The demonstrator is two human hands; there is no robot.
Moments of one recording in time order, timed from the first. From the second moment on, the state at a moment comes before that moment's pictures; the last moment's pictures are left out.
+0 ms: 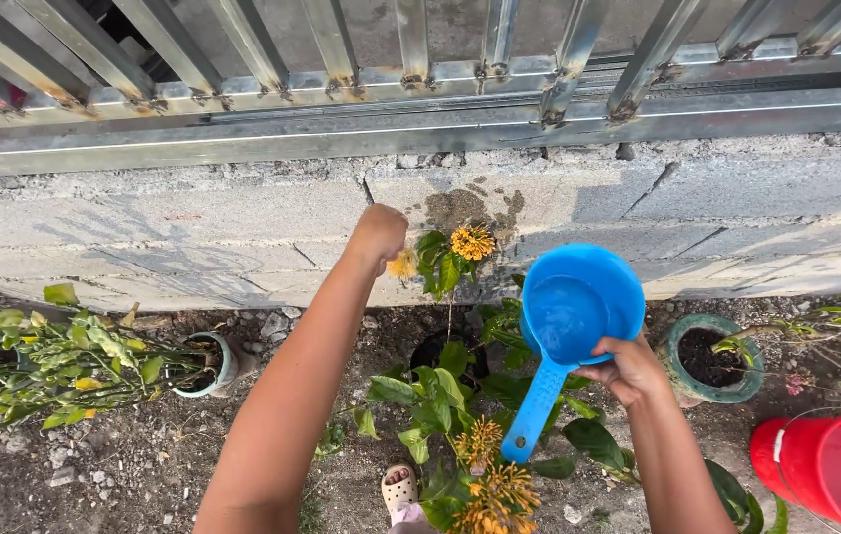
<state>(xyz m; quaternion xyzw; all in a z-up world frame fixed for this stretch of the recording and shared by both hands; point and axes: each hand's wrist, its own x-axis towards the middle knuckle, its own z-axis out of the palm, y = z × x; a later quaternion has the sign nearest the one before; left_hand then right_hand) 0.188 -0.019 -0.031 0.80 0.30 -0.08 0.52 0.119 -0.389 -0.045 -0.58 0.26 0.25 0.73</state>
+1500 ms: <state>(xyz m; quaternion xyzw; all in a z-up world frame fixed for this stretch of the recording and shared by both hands) -0.074 -0.093 0.160 0.83 -0.12 -0.43 0.34 -0.147 -0.436 -0.062 -0.59 0.35 0.10 0.72</state>
